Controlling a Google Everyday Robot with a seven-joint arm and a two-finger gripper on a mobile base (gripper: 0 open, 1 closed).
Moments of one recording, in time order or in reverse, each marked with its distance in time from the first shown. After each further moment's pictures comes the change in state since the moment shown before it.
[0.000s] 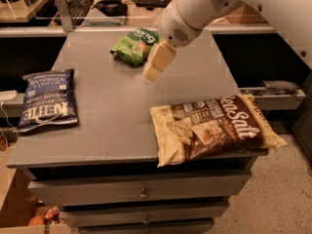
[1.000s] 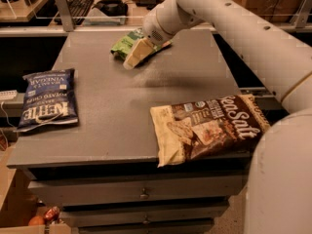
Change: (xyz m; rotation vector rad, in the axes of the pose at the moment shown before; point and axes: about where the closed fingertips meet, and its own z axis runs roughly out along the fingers) arm -0.007 -0.100 0.095 0.127 -0.122 0.062
